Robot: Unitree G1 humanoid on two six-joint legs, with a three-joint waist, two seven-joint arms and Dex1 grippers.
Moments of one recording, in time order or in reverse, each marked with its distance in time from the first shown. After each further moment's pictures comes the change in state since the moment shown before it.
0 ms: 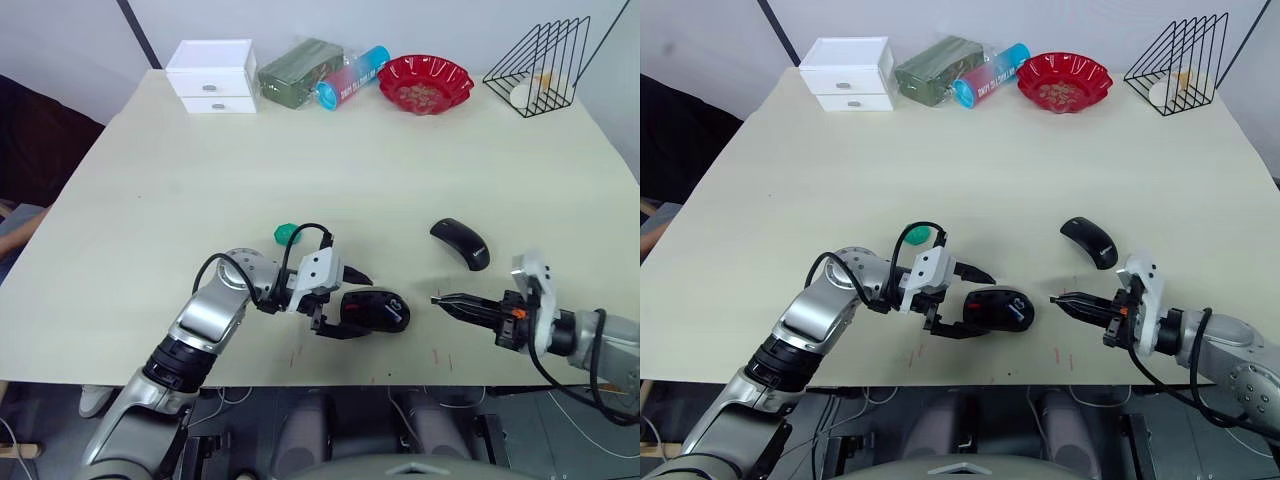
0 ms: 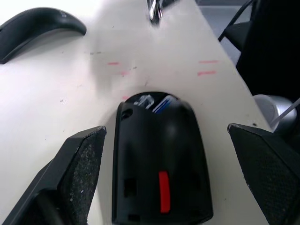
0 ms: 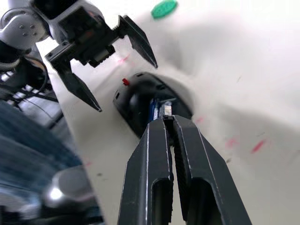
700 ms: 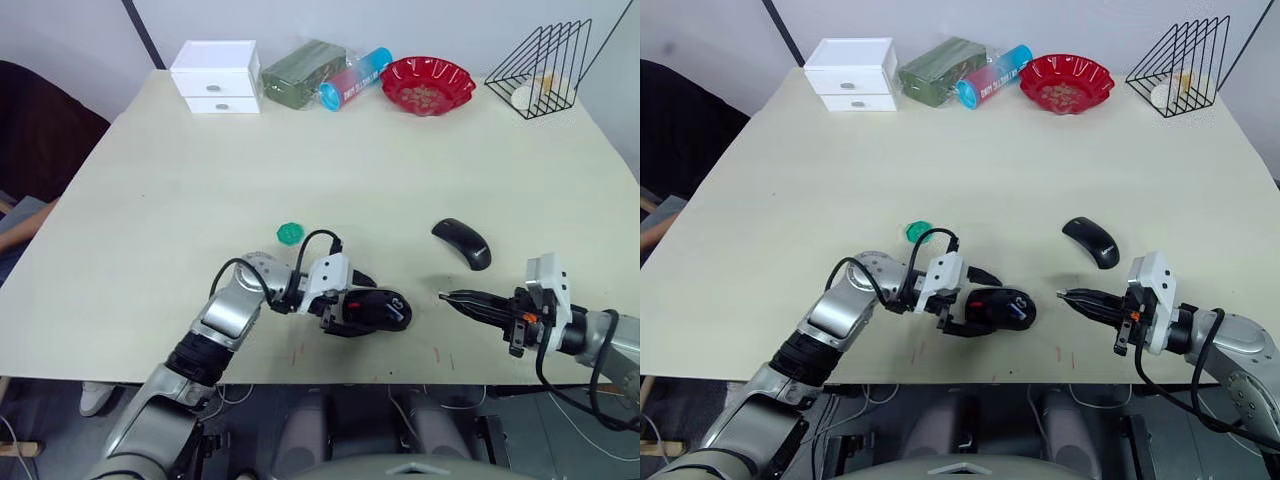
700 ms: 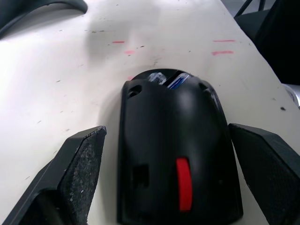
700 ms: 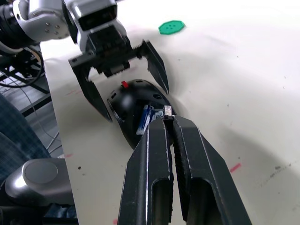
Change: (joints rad) left arm -0.028 -0.084 -0.063 0.160 0.085 -0.123 0.009; right arm 0.008 0.063 -0.015 0.035 -0.181 -0.137 0.144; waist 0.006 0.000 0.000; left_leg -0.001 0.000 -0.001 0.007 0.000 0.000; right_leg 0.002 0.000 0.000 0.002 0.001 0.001
